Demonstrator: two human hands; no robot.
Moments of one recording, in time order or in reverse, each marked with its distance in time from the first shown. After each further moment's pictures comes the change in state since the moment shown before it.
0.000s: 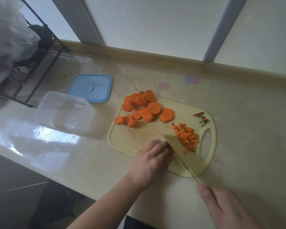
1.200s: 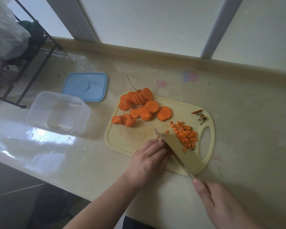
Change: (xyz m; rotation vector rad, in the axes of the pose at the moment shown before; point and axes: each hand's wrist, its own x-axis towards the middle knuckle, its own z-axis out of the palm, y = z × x) left_hand -0.005 -0.009 0.001 -0.111 0.027 0.008; right_hand 0.009 0.005 0.009 -0.084 0.022 -0.033
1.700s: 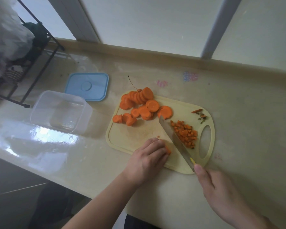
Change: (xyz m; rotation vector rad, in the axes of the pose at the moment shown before) left_hand 0.000 -0.001 -0.005 -0.034 -0.004 0.012; right_hand 0.015 -0.004 -0.007 0.090 0.053 -0.009
